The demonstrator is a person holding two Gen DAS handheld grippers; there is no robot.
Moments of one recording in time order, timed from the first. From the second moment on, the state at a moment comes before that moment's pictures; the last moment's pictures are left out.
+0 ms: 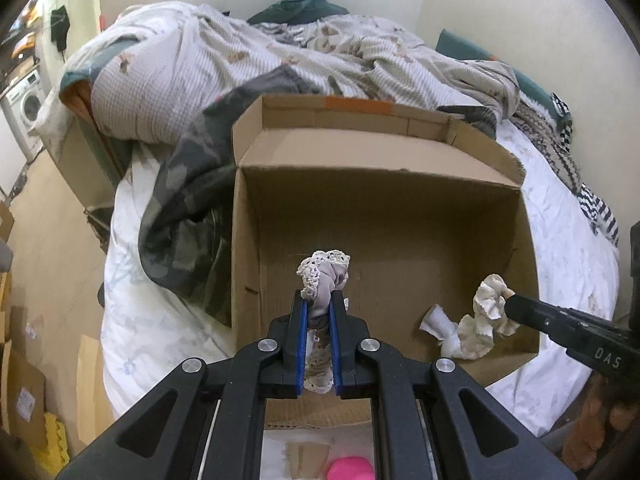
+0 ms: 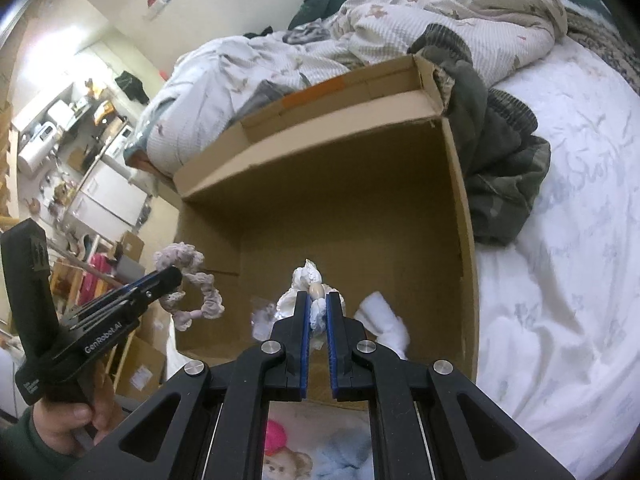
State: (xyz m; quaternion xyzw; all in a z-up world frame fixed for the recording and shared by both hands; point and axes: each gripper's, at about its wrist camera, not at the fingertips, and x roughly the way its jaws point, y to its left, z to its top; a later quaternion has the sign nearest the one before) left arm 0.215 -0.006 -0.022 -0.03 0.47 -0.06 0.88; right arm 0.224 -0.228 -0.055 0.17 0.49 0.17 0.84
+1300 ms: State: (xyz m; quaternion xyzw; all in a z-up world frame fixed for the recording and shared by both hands) left arm 0.215 -0.012 -0.040 -0.02 0.50 -0.03 0.87; right arm 0.230 -0.218 -0.076 0.16 0.52 0.17 0.82
